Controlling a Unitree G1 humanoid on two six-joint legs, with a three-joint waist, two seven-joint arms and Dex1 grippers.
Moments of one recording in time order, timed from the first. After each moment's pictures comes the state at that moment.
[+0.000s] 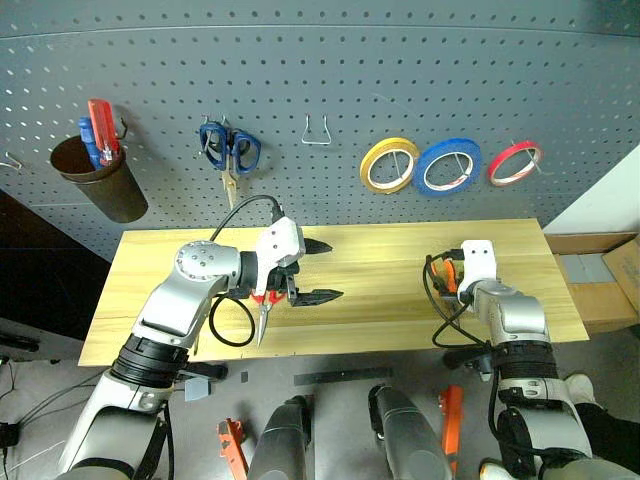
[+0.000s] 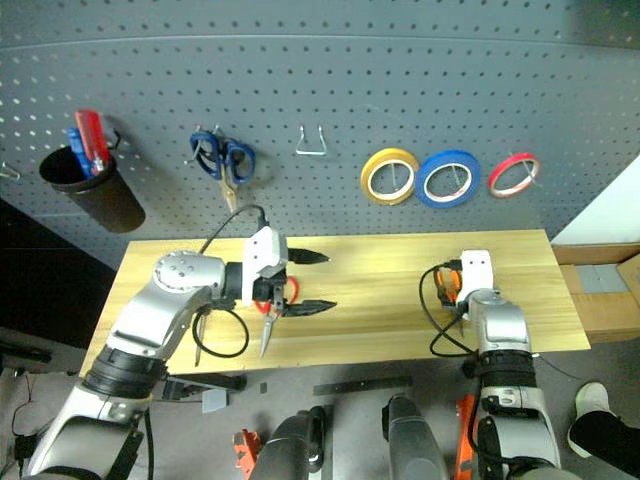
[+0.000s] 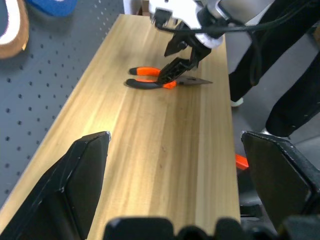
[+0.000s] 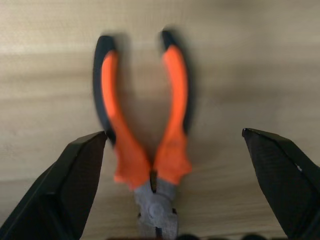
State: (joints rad) left arm -0.53 0.60 -0.19 -0.03 -0.25 0.32 -1.12; right arm -0.57 -0.22 -0.19 0.42 0.00 0.84 0.13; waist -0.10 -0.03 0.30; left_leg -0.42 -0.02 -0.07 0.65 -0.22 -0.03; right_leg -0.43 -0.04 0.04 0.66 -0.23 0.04
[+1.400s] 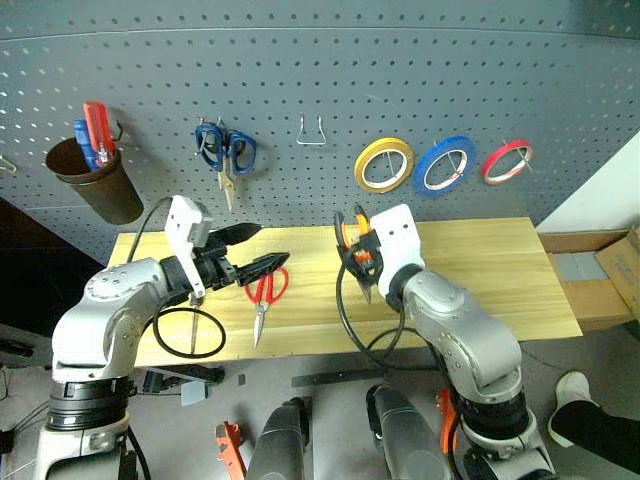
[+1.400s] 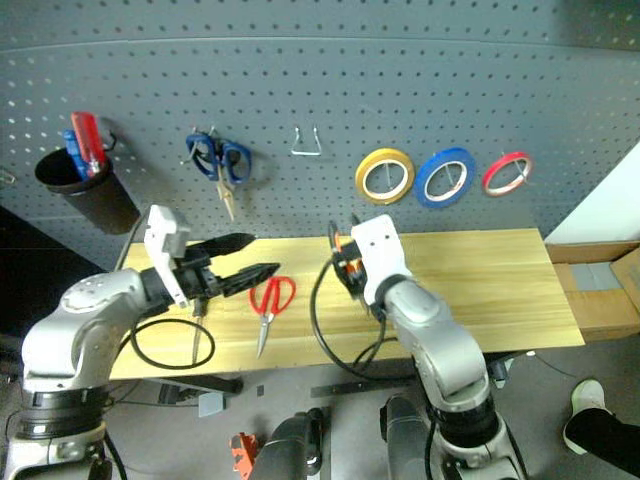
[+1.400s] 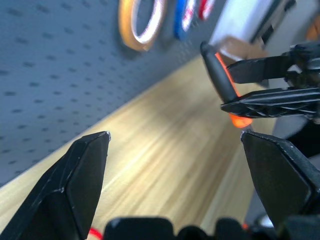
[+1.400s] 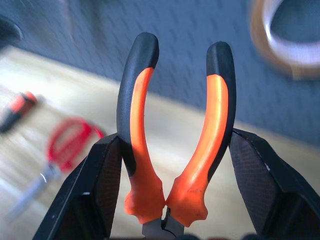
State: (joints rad) left arm -0.31 0.65 0.26 -0.17 -0.54 0.60 -0.93; right arm -0.54 -0.03 0.25 -0.52 0.06 1.06 0.11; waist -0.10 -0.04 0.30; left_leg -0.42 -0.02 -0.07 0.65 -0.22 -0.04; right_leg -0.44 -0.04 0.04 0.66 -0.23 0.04
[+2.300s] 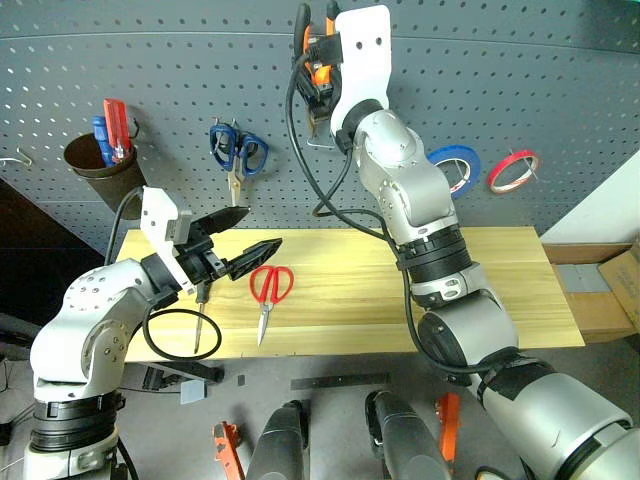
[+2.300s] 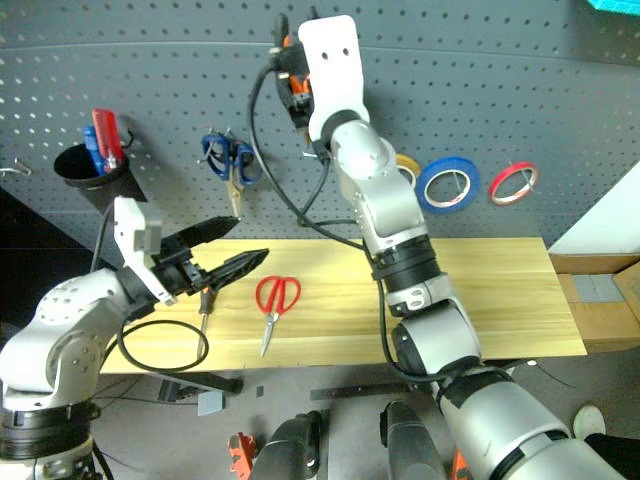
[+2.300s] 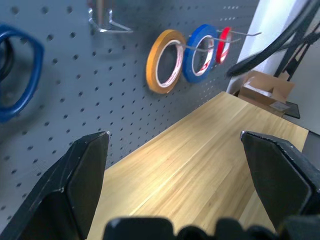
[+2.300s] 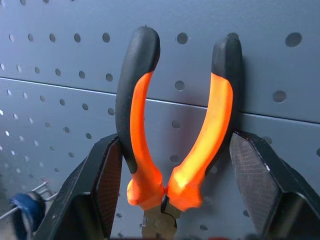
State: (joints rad) left arm -0.29 0.65 0.26 -0.30 -0.63 0.56 -0.82; right arm -1.25 0.09 0.02 0.50 0.04 0.23 0.04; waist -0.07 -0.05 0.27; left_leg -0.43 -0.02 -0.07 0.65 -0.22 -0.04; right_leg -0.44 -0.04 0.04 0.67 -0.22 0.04
